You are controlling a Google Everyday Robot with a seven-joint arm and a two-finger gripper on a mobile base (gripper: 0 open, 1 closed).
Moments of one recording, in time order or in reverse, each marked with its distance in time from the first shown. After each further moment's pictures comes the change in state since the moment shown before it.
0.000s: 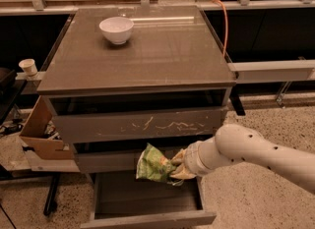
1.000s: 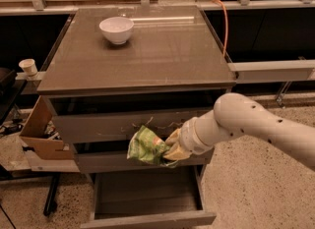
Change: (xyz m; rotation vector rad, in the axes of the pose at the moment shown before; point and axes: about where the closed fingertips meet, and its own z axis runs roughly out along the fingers) arm -0.062 -0.030 -0.048 -0.016 -0.037 0.029
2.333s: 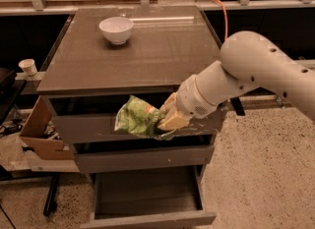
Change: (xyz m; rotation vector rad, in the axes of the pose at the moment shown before) arm -0.102 -0.020 -0.096 -0.034 -0.027 -0.046
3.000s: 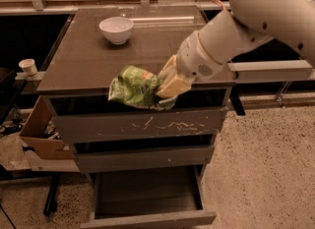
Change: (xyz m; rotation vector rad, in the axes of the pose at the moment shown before) arm -0.062 -0.028 -0.070 0.028 0.001 -0.035
